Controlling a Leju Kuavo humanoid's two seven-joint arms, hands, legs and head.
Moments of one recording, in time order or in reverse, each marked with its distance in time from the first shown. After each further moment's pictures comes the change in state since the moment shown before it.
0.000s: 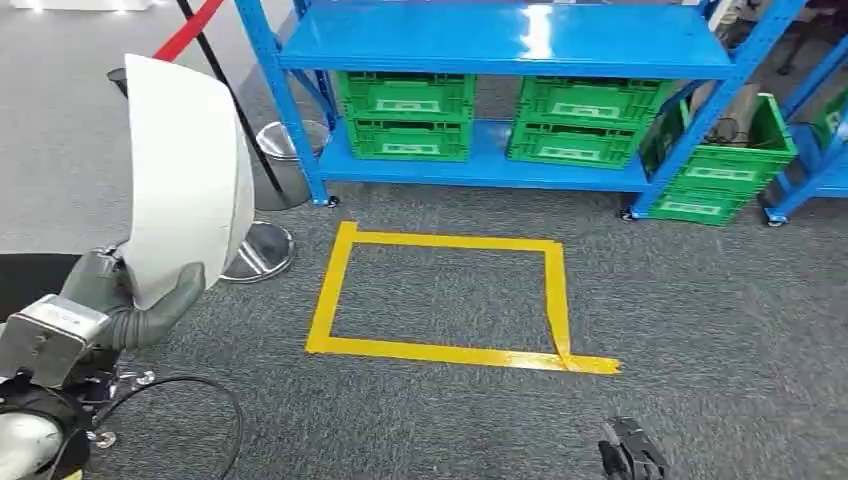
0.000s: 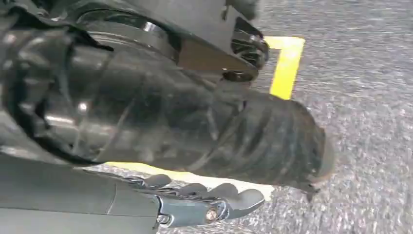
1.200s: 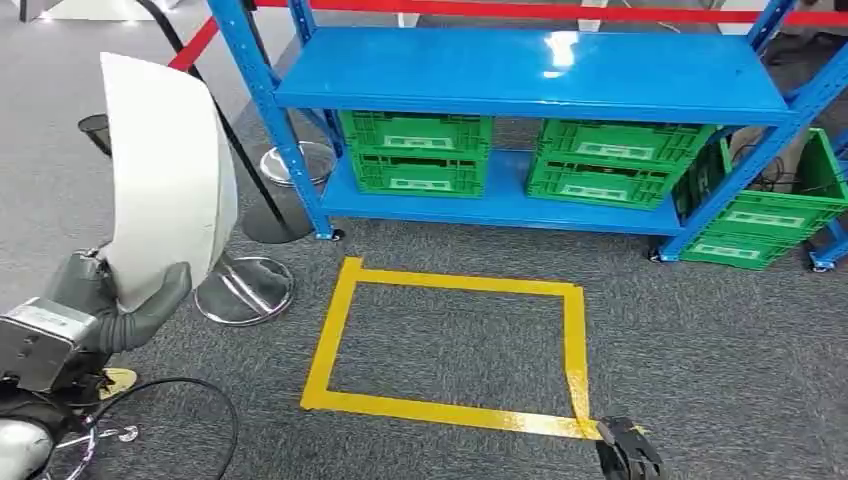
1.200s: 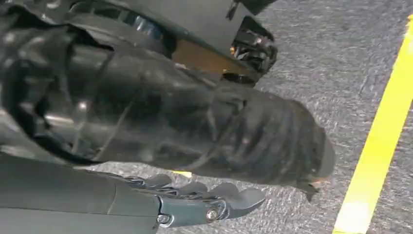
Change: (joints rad) left arm 0.017 -0.004 0.027 -0.021 -0.021 -0.002 0.013; right arm -0.029 0.004 -0.003 0.061 0.031 0.007 -0.024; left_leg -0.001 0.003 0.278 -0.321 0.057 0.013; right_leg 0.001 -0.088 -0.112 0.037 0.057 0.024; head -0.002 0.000
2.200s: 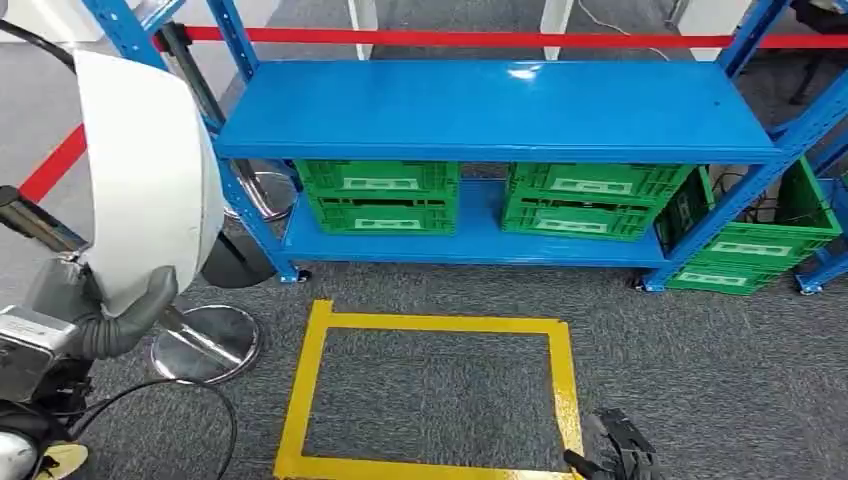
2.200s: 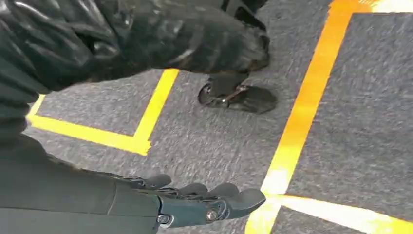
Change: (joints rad) left arm 0.031 -0.001 0.032 -0.041 -0.008 -0.006 0.007; right arm -0.037 -0.008 0.024 0.017 0.033 -0.003 0.026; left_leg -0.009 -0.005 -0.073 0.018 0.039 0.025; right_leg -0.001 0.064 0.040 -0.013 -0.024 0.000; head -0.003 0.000
